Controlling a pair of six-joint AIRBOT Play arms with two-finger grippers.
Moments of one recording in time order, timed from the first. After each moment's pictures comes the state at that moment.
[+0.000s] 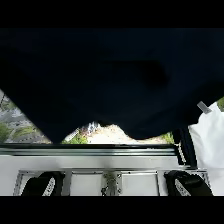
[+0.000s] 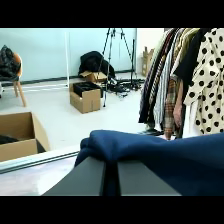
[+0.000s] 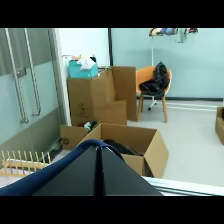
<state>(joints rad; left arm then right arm) 0.04 -0.54 1.56 0.97 -0.96 -1.31 0.12 -0.72 1.73 -1.29 0.77 1.52</state>
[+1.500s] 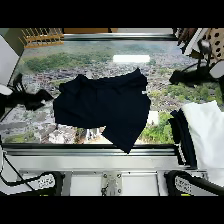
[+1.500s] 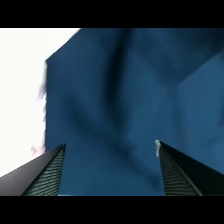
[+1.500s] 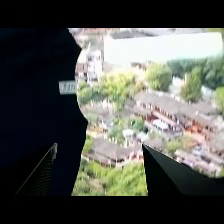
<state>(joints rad) 0.38 -1.41 1.12 1.10 -1.05 -1.48 -0.11 -1.30 1.37 -1.34 1.07 1.52</state>
